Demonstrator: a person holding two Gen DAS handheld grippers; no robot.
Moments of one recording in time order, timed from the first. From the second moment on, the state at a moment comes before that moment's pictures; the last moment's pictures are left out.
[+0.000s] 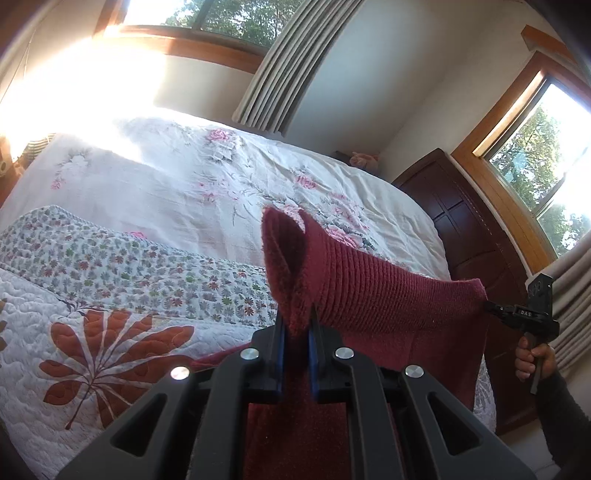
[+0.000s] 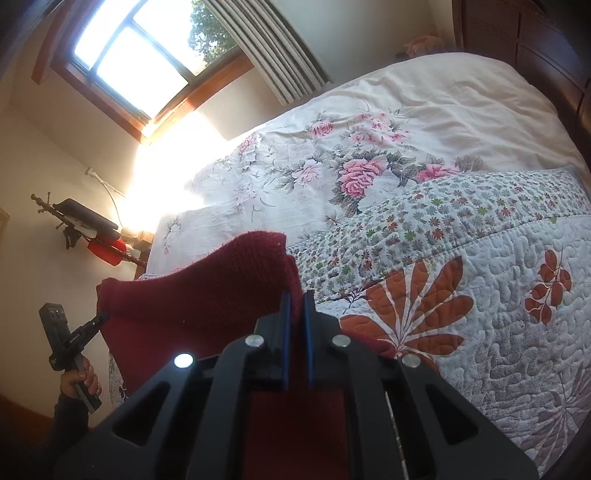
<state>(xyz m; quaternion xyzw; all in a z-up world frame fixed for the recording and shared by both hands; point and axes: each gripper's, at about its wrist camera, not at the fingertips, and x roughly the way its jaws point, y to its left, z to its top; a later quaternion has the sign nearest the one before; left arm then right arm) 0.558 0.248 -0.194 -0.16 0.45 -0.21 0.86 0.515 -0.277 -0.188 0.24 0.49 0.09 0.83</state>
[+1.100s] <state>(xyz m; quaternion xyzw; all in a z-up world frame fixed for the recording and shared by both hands) 0.574 0.185 -0.280 -0.10 0.54 -0.20 0.81 0.513 -0.266 -0.293 0.34 0.52 0.13 0.77</state>
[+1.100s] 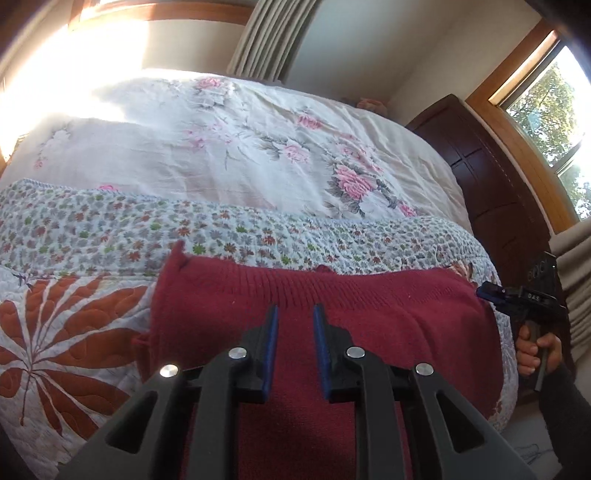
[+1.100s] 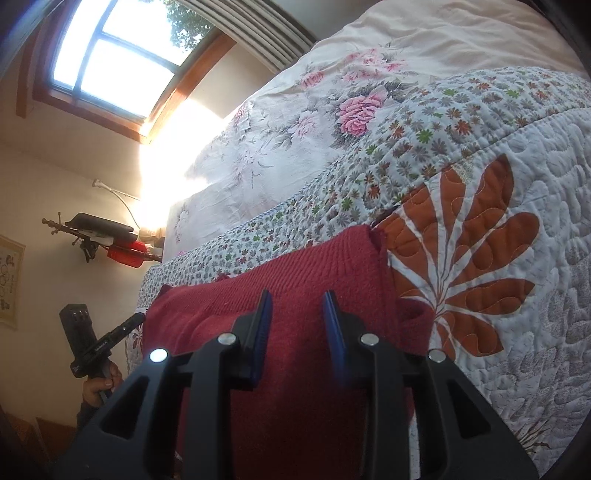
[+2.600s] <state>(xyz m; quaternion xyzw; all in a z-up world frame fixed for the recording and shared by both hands) 0.368 0.256 -0.321 -0.26 0.52 -0.18 0.79 0.313 -0.257 -0.318 0.40 0.53 0.15 0.73</state>
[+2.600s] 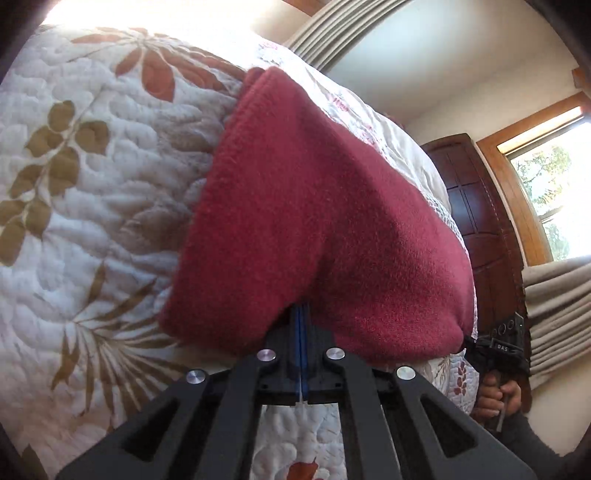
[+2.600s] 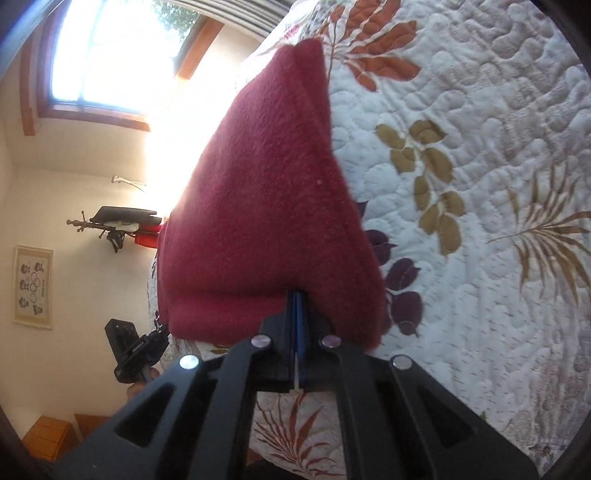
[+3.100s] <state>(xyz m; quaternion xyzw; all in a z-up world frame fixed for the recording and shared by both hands) 0.370 0.239 -0.329 -0.27 0.55 -0.24 0.76 0.299 -0.178 -0.237 0.30 0.49 0.09 0.81</state>
